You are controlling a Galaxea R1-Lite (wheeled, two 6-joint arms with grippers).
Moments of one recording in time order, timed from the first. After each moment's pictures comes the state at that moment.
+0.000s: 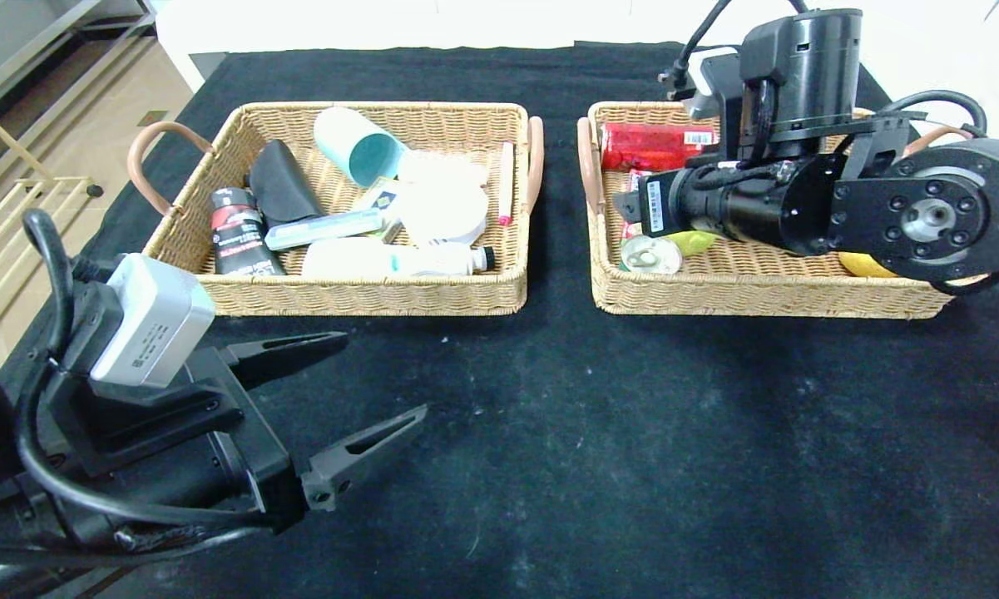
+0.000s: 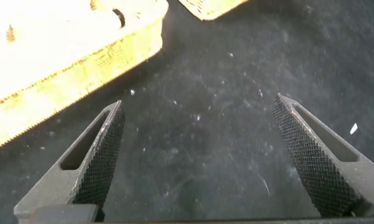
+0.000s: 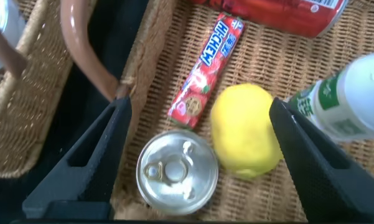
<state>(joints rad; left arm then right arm) -0.49 1.27 -0.50 -0.69 -0.24 0.16 0.56 1.94 -1.75 0.00 -0.38 -0.04</state>
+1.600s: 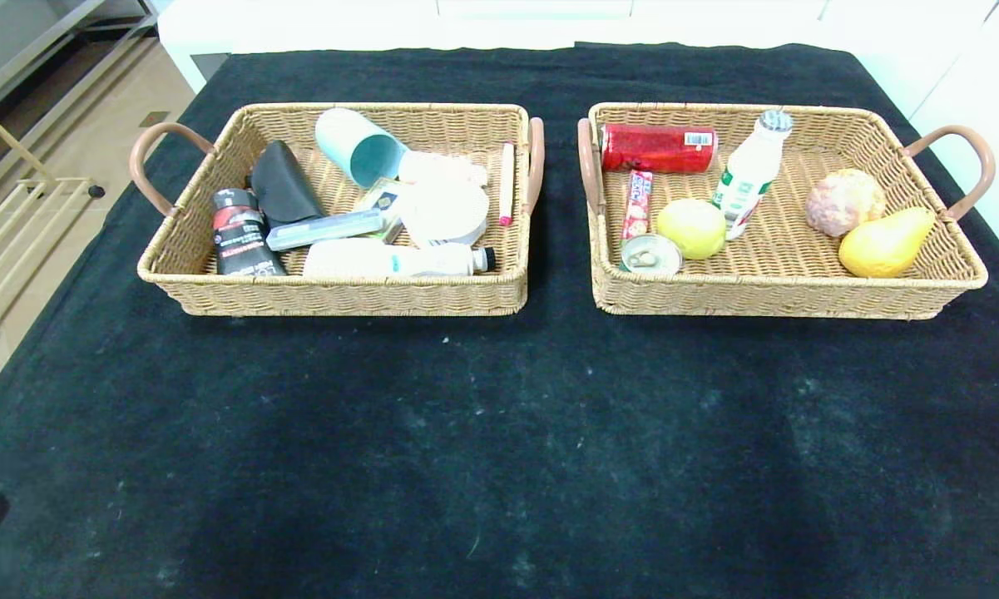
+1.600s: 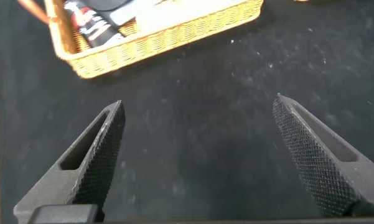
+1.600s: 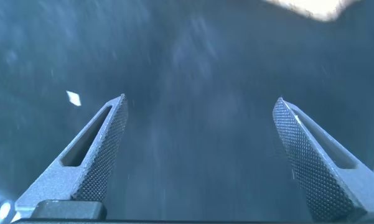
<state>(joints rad) -0.11 0.60 -0.76 0.23 -0.17 0.19 0.24 0.66 -0.95 0.65 0.02 -0.09</state>
